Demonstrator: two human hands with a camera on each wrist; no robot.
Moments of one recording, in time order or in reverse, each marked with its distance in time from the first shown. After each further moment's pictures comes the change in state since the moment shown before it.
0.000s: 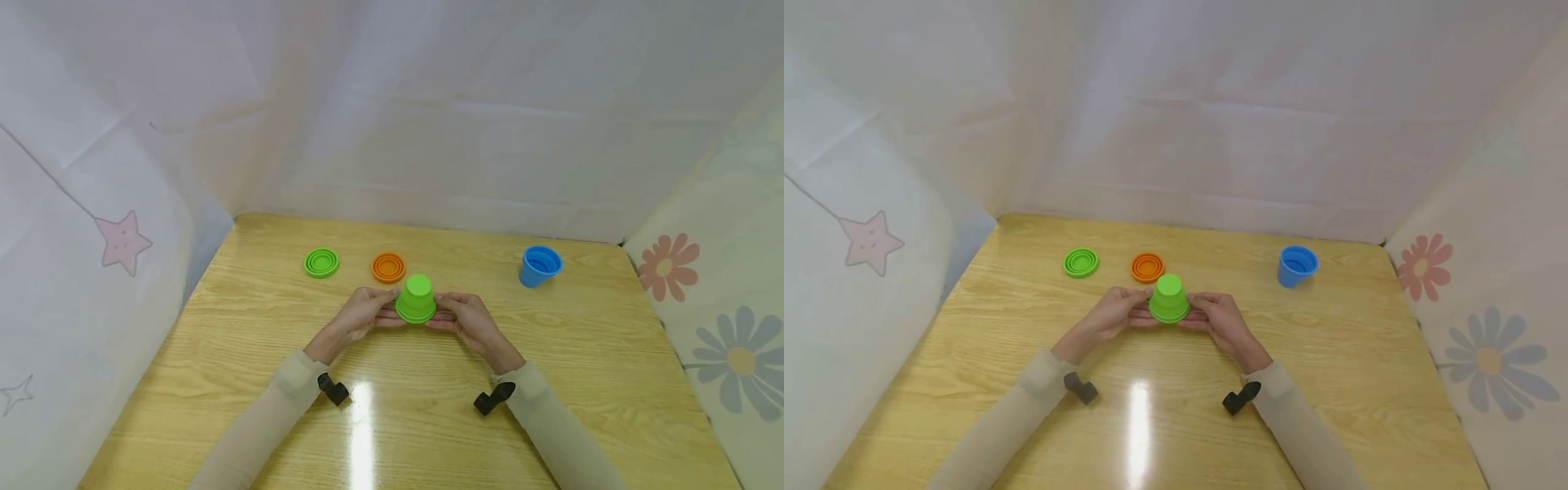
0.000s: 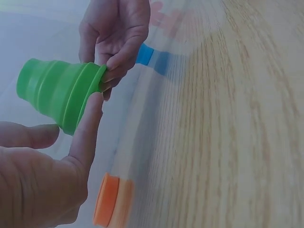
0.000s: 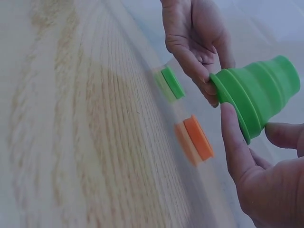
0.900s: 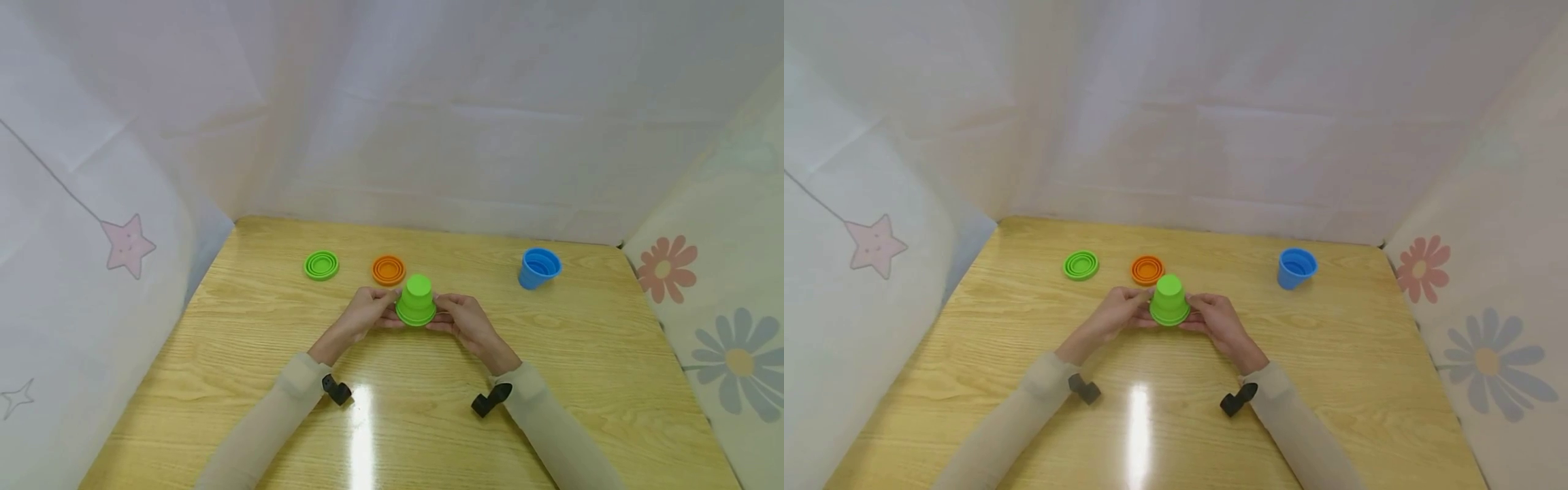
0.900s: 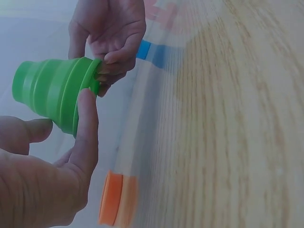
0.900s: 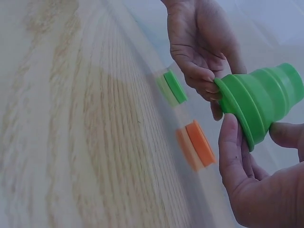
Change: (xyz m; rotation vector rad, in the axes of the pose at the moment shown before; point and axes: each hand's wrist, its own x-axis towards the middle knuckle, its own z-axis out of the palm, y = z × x) left_hand 0.001 0.002 0.006 0.129 0.064 0.039; right_hand 0.004 0.002 0.004 -0.046 0.081 0.034
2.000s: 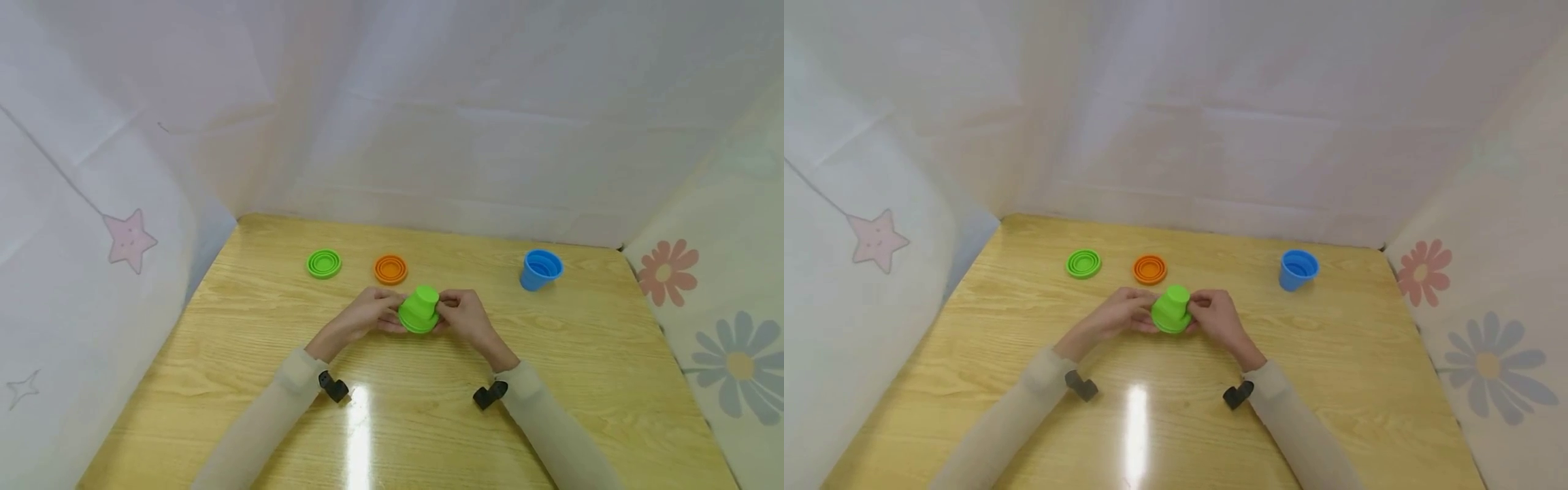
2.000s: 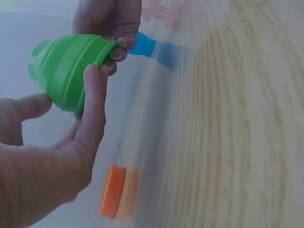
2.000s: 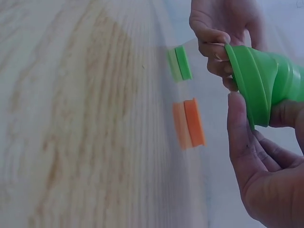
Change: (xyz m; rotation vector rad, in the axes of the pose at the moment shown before) left_hand -0.004 0.001 -0.011 0.027 -0.209 -0.013; right_hand -0.003 -0.004 0.003 -0.465 0.030 -0.242
